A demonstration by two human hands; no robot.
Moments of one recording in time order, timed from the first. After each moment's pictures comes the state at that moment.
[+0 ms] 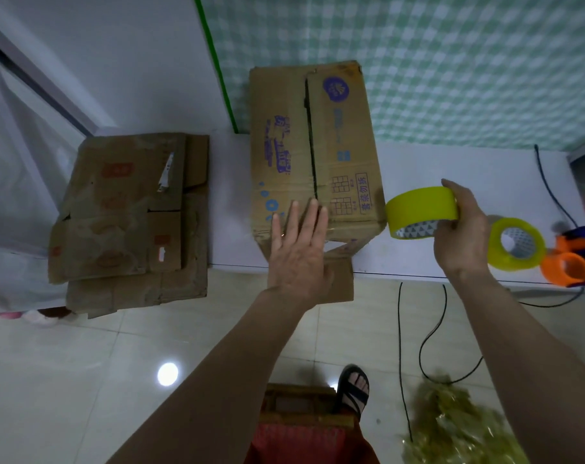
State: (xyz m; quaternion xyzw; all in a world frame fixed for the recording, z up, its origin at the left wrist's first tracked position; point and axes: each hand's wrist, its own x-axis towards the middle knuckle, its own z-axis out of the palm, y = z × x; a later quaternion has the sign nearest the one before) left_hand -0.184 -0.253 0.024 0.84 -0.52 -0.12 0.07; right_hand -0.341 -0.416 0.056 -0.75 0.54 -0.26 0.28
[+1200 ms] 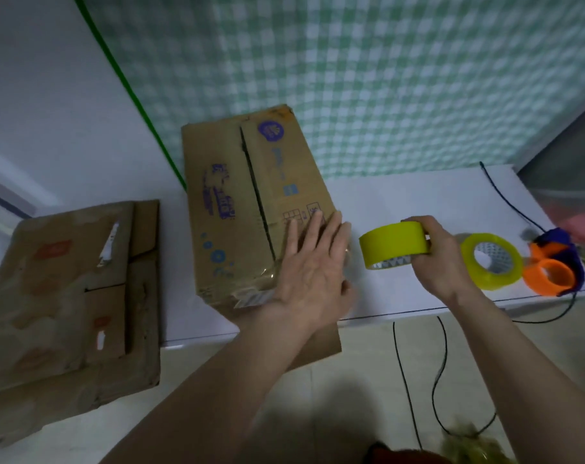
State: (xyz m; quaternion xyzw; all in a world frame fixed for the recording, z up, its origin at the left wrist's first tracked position) left_hand -0.213 -0.342 0.024 0.75 -0.66 -0.05 0.05; right_hand -0.381 -0.468 0.002 -0.73 0.53 -0.23 0.37
